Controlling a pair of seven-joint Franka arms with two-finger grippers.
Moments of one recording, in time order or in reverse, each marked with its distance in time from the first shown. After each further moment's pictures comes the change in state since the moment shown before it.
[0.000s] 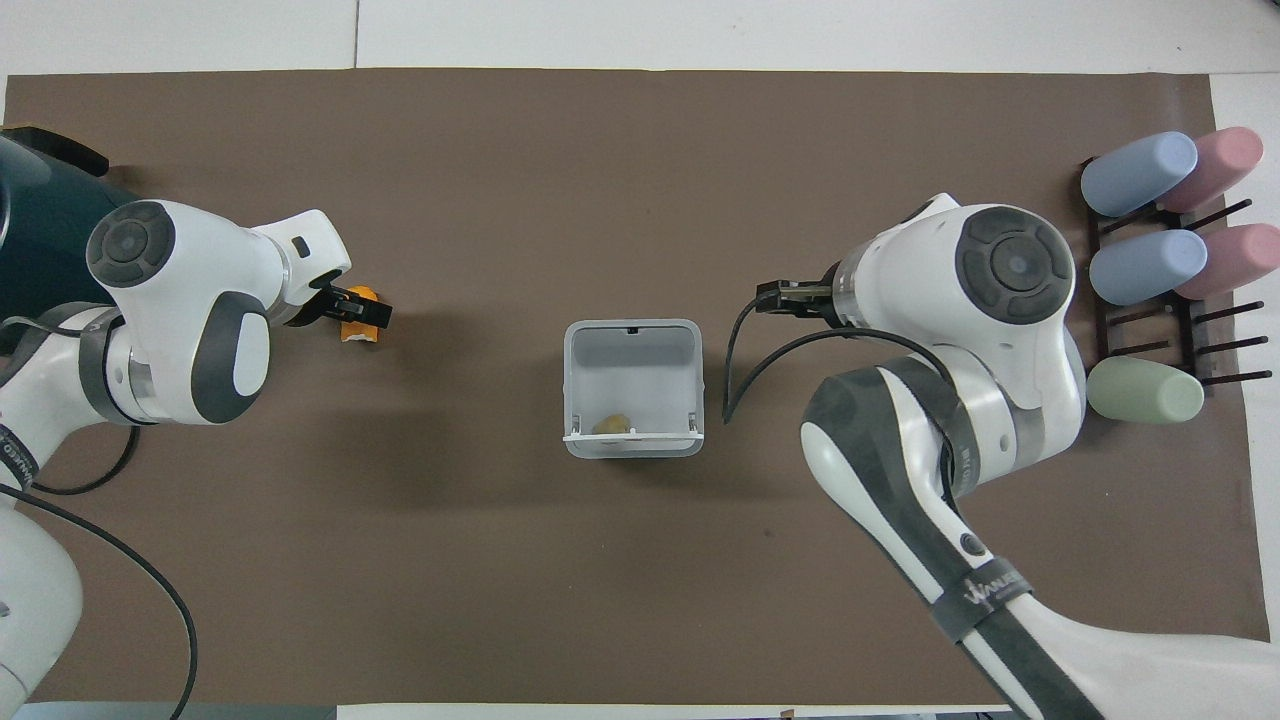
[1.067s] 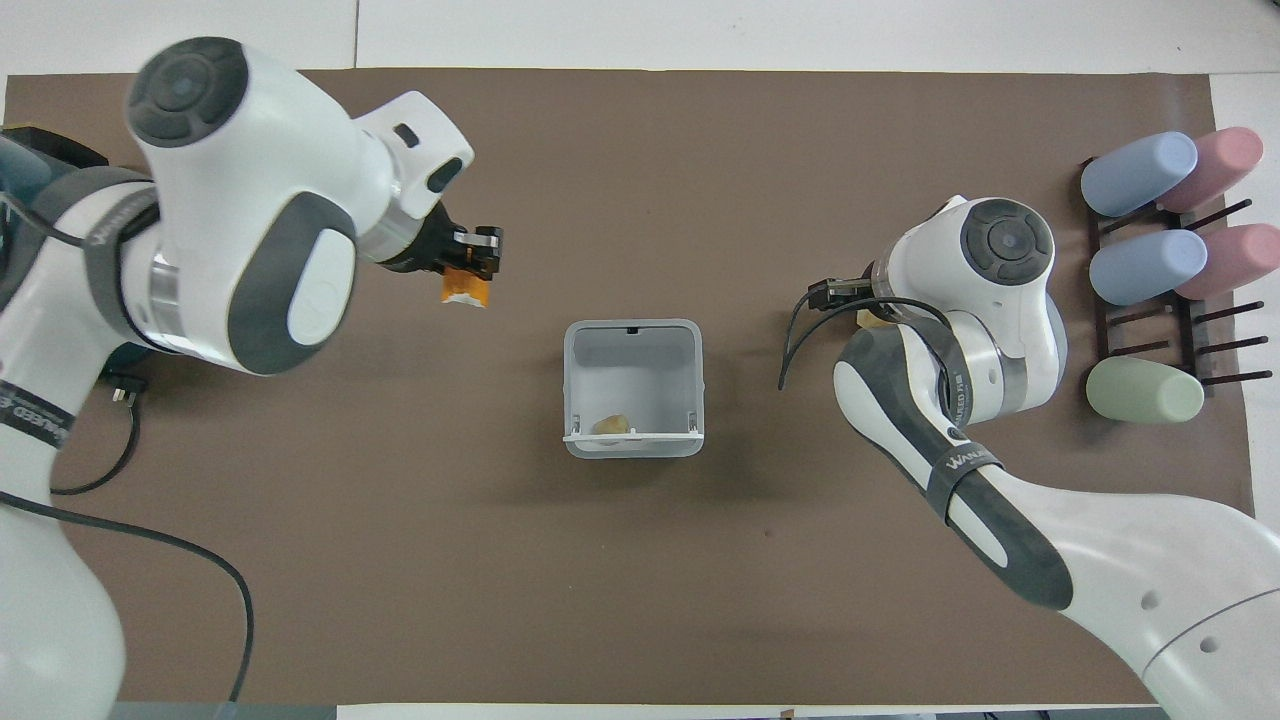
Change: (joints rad) left arm -0.300 -0.006 -0.029 0.441 -0.090 -0.469 -0.485; right arm -0.094 0.193 0.002 0.001 -0.090 0.086 -0.115
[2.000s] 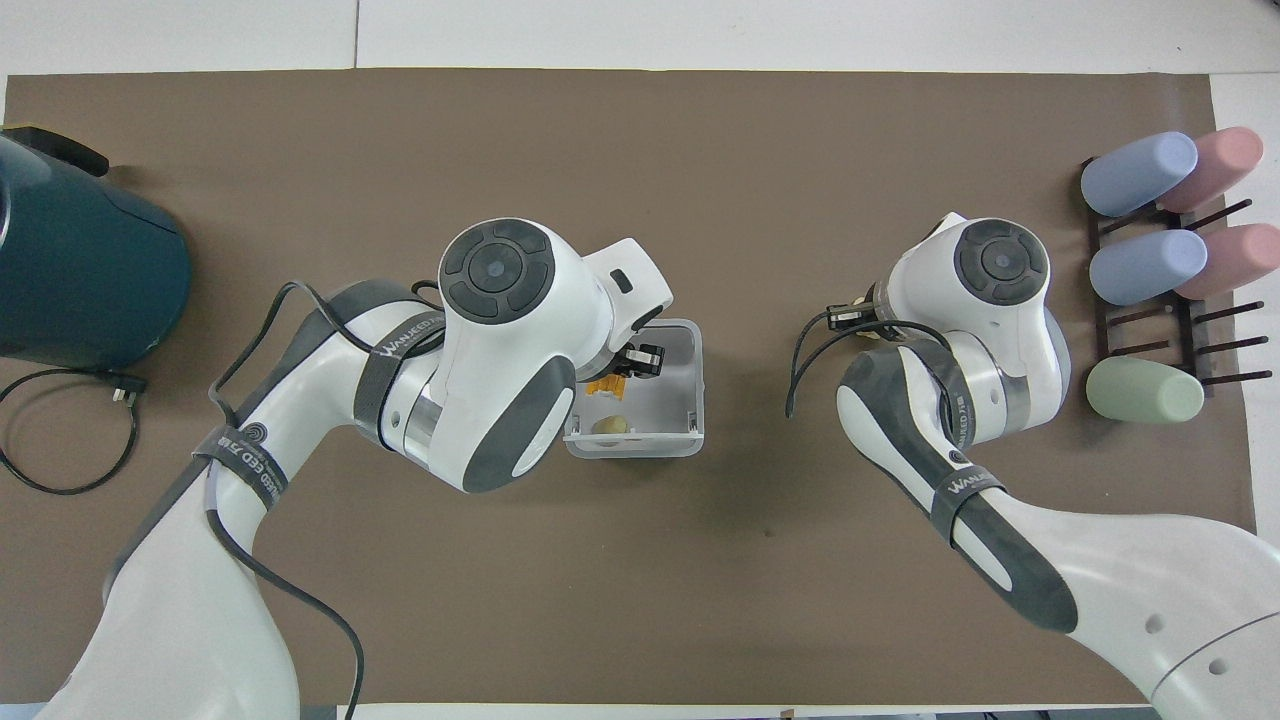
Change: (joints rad) left arm -0.185 -0.003 0.000 -0.173 0.000 0.170 -0.047; right arm 0.000 -0.027 0.001 -0.065 -0.018 0.025 -0.045
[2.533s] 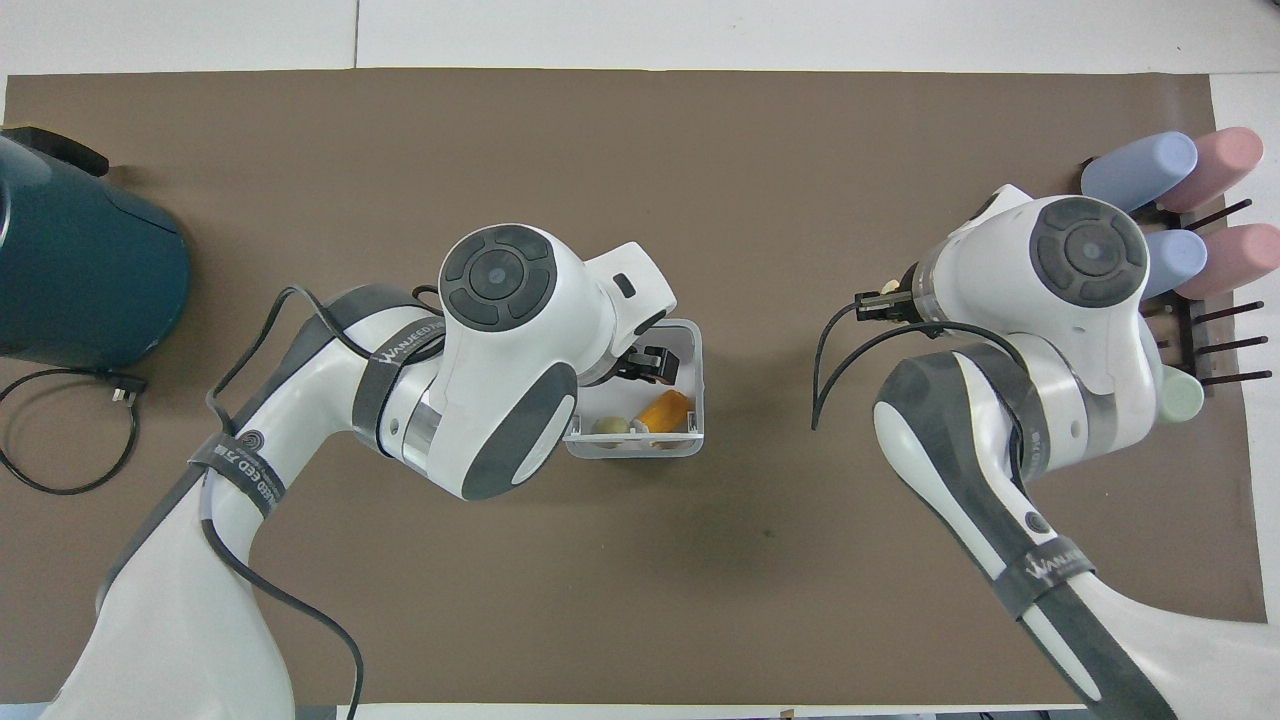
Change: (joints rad) left arm -0.005 -0.019 0.010 0.002 -0.011 -0.016 -0.005; right arm 0.005 -0.217 0.009 0.021 0.000 -0.188 0.000
